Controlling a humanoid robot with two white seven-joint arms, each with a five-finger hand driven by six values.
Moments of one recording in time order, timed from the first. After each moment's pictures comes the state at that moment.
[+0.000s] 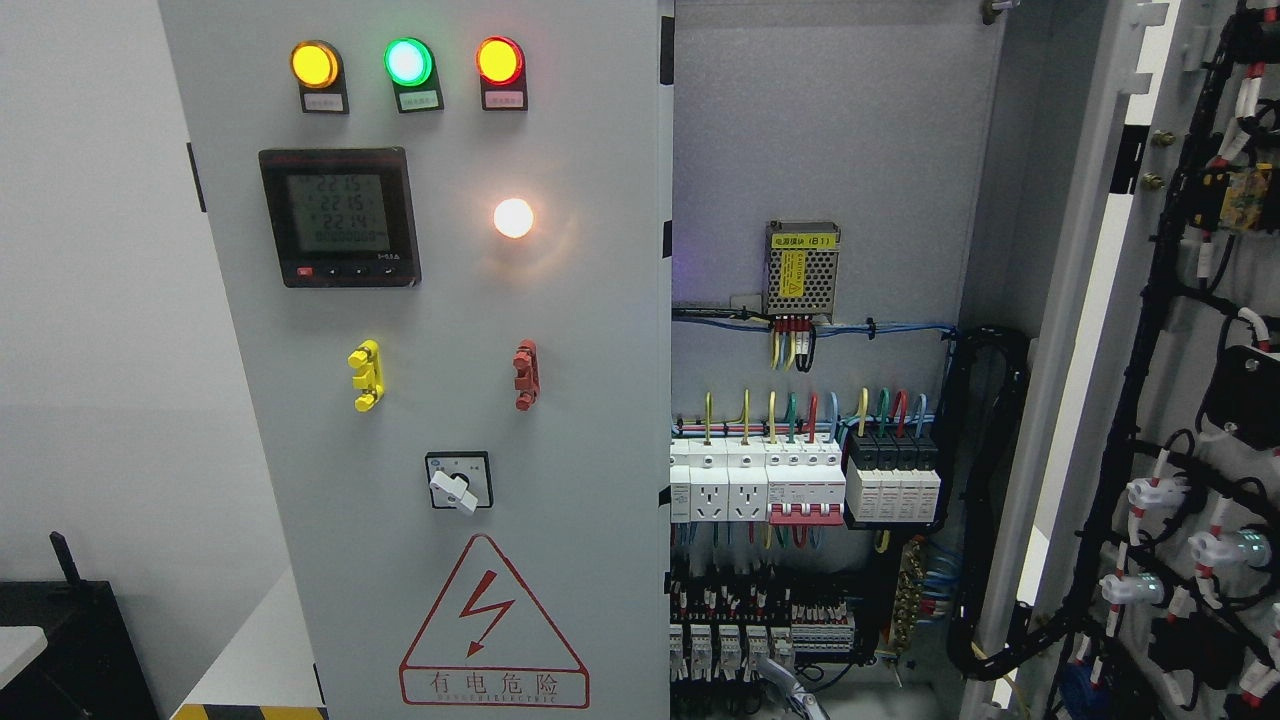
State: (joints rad) left arm 0.06 -0.04 0.04 0.00 0.00 -0.19 -0.23; right arm -0.08 -0.05 0.28 -1.83 -0.10 0.09 0.06
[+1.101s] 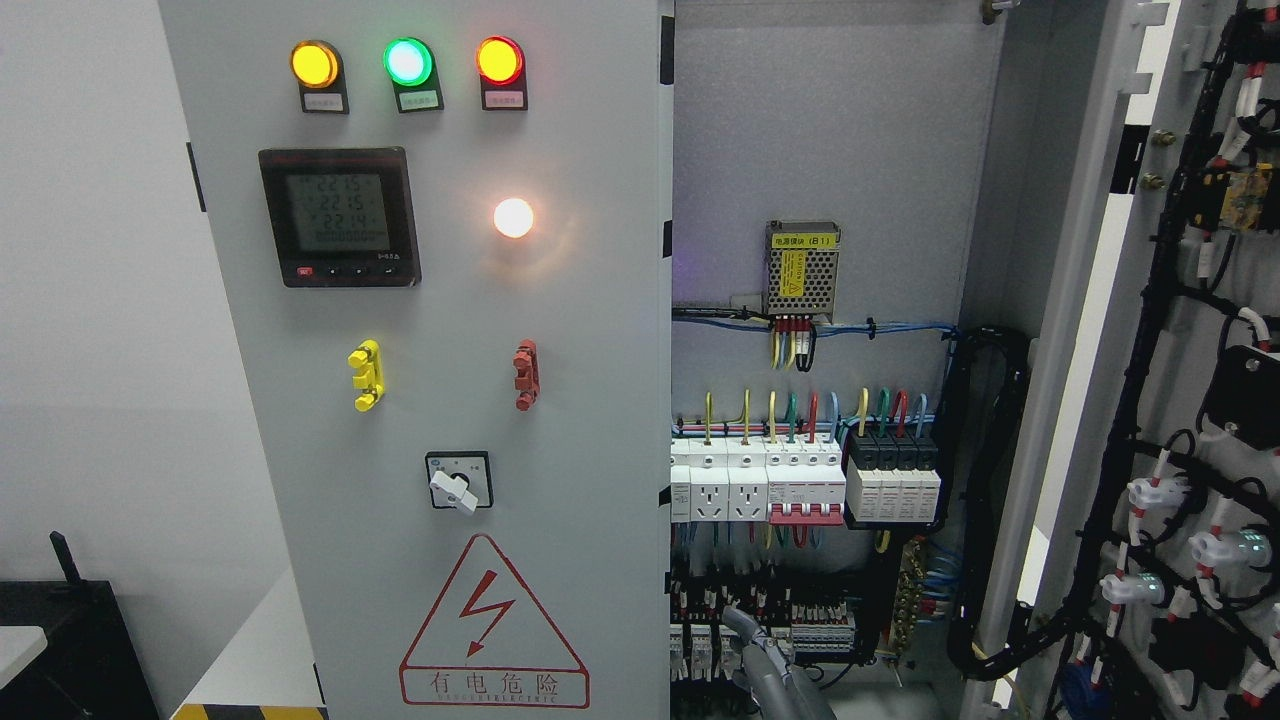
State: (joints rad) left arm 0.06 -0.04 0.04 0.00 0.00 -0.19 -0.23; right arm -0.23 -0.01 0.30 -1.70 -0.15 0.16 0.06
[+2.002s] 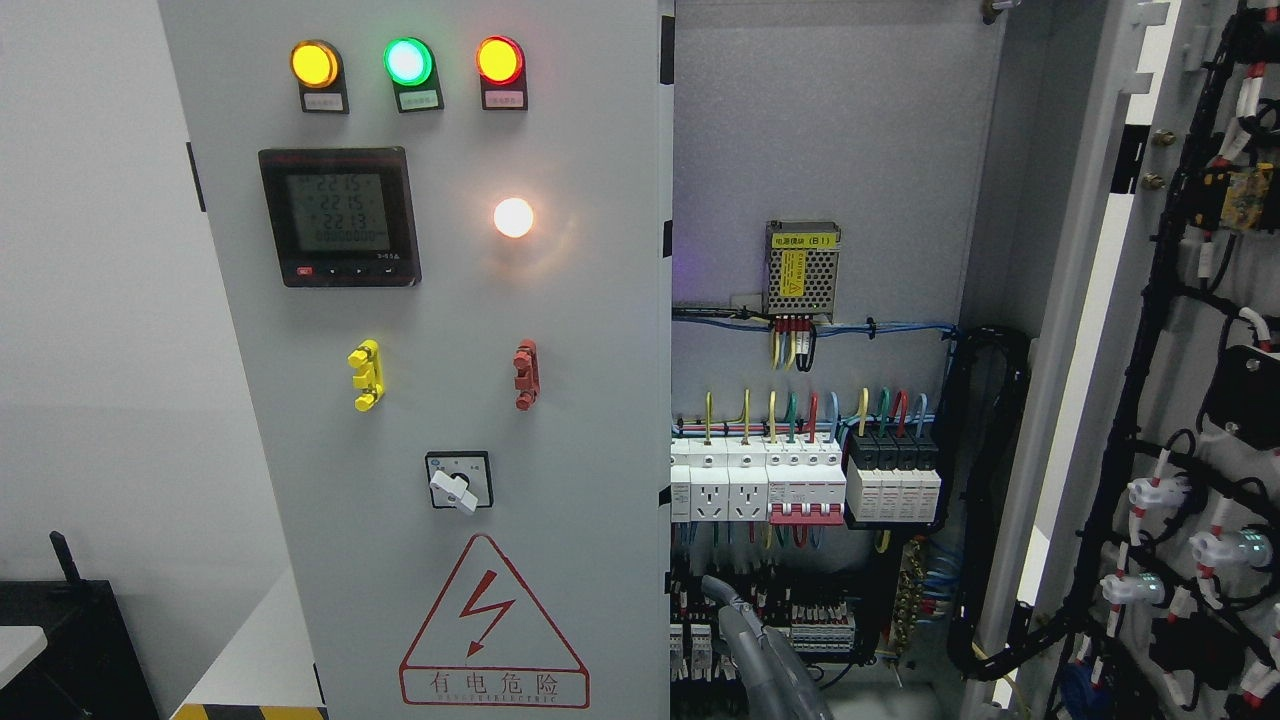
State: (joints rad) left arm 0.06 -0.04 0.04 0.00 0.00 -0.19 -0.22; right arm -0.36 0.00 0.32 -1.56 -0.16 0.16 0.06
